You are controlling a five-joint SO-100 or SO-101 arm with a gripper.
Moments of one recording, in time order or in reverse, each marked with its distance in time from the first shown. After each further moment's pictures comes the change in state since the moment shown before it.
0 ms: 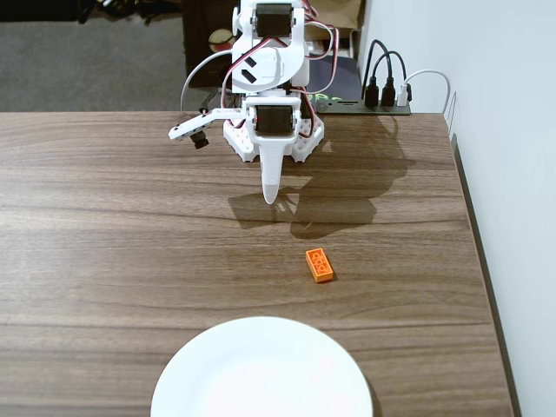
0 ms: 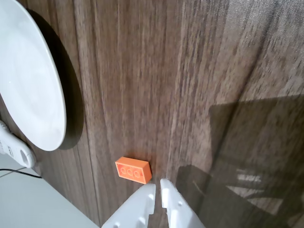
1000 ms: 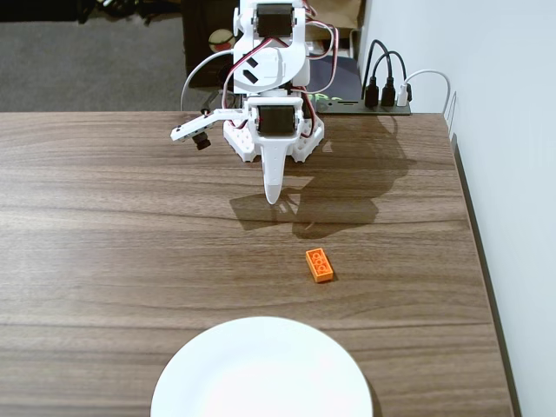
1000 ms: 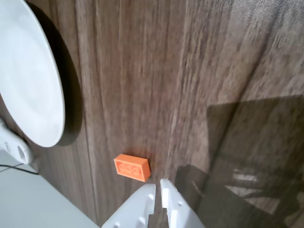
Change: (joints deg) arm -0.9 -0.6 0.0 0.0 -0.3
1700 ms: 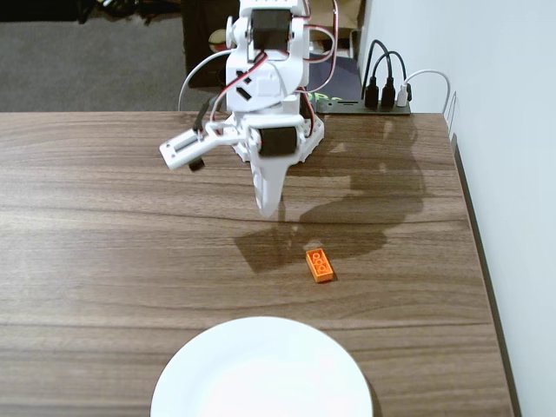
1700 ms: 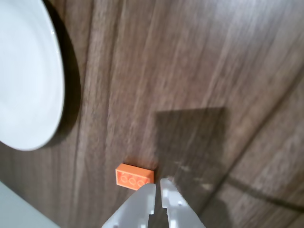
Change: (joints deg) arm 0.9 -46.1 -21.2 -12.7 -17.1
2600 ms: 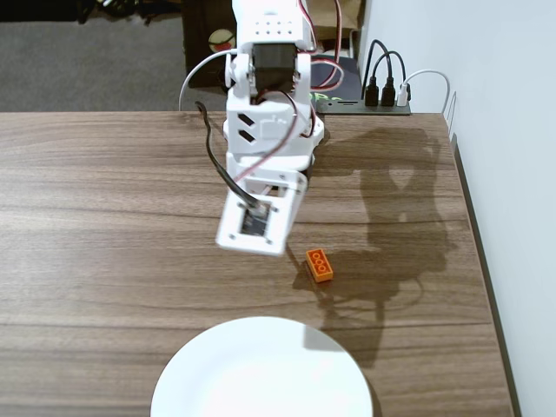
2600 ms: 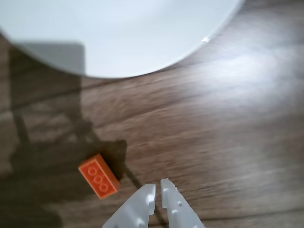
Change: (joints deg) arm -2.1 -33.0 -30.1 7.5 -59.0
